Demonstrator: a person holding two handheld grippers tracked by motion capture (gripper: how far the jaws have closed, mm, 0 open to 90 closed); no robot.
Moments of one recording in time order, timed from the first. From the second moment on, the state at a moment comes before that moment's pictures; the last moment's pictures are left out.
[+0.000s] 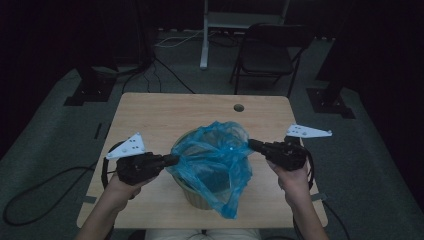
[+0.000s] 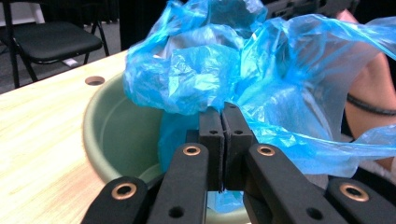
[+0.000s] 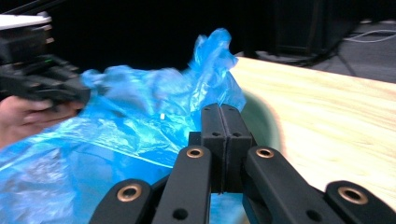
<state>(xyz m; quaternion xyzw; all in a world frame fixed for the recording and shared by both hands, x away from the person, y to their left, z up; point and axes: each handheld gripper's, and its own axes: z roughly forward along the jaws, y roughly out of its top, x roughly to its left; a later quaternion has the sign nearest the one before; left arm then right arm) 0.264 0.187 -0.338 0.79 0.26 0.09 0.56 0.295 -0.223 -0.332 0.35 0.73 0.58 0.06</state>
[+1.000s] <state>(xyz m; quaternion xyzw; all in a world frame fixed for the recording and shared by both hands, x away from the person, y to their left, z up) 0.264 0.215 -0.346 0.80 0.26 0.06 0.53 0.325 -0.266 -0.334 0.41 0.70 0.59 0.07</state>
